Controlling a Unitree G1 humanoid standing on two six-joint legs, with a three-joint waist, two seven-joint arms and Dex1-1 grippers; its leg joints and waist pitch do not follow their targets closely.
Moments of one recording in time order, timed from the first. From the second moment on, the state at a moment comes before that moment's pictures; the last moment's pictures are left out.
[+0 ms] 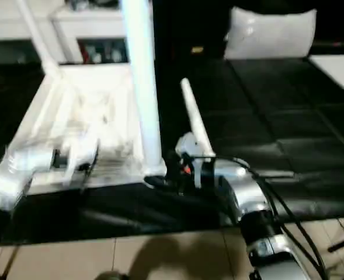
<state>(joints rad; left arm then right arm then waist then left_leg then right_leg) -0.52 0.57 -0.25 0.18 -0.19 0.09 -1.17 -0.47 -0.26 0.16 0.44 0.18 0.11 1.13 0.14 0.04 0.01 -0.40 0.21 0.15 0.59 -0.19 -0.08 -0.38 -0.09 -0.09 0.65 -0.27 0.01</state>
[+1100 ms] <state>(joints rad) -0.09 0.17 -0.01 -0.26 -0.23 0.38 -0.42 -0.03 -0.23 0.00 -0.25 0.19 0.30 0.65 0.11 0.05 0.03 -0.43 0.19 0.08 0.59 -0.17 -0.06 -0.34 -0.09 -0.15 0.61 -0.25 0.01</state>
